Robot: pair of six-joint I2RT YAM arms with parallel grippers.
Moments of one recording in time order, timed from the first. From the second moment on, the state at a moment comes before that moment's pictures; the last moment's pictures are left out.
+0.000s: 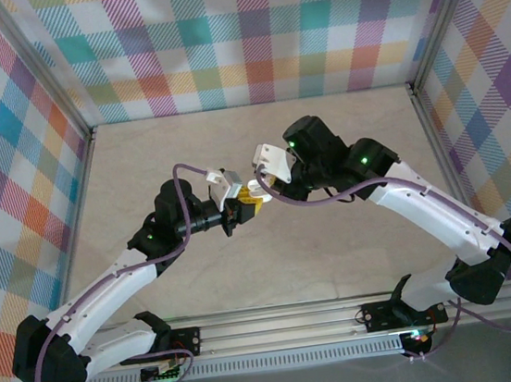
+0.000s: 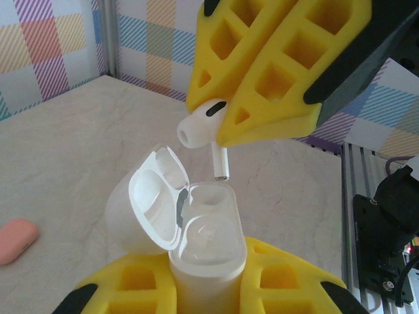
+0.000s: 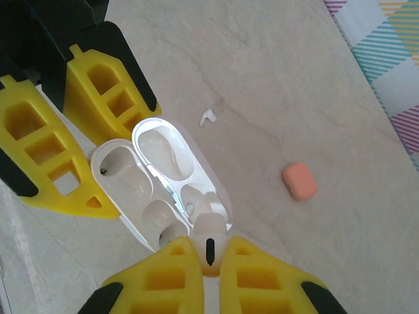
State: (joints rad) left arm -0.65 1.07 0.76 0.07 0.54 -0.01; right arm 0.85 1.38 1.58 -0.99 -0.02 -0.43
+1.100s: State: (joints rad) left arm -0.65 1.09 0.76 0.06 0.59 -0.01; right arm 0.90 1.33 1.44 -0.87 -0.02 -0.59
